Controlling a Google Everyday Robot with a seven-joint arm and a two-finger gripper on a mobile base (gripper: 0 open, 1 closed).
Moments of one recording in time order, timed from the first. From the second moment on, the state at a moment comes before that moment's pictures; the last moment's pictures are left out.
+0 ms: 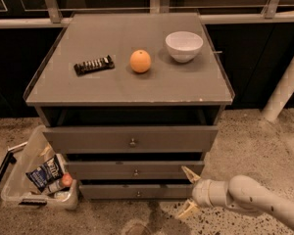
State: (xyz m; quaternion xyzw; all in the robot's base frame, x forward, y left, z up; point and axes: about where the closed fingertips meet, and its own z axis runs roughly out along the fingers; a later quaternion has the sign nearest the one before) arm 0.478 -0.148 0.426 -0.58 0.69 0.16 0.39
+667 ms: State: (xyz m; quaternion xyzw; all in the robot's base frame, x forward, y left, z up) arm 0.473 -0.136 0.414 -0.59 0.69 0.17 0.39
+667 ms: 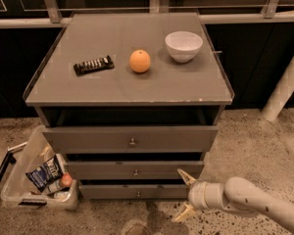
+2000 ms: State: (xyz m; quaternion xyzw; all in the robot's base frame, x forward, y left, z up) arm 0.493 -0.101 0.307 -0.60 0.70 0.11 0.38
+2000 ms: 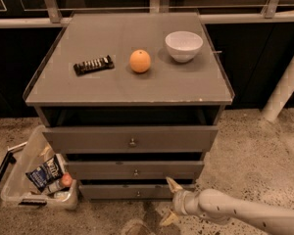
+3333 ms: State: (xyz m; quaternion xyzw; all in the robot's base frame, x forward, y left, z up) arm 0.525 -0.125 0.237 -0.61 0.71 0.07 0.35
